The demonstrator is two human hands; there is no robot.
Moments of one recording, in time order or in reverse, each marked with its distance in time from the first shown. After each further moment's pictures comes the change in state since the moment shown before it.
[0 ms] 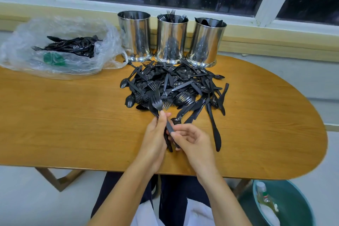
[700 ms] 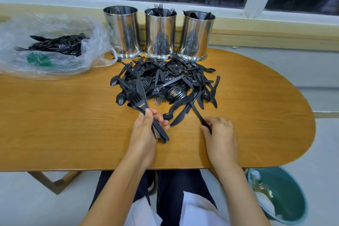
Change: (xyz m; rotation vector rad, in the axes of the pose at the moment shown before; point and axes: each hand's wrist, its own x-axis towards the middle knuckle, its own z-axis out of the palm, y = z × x) left_hand 0.003 0.000 -0.001 -0.116 0.031 0.077; right_hand 0.015 0.021 -0.061 -0.992 0.357 -0.072
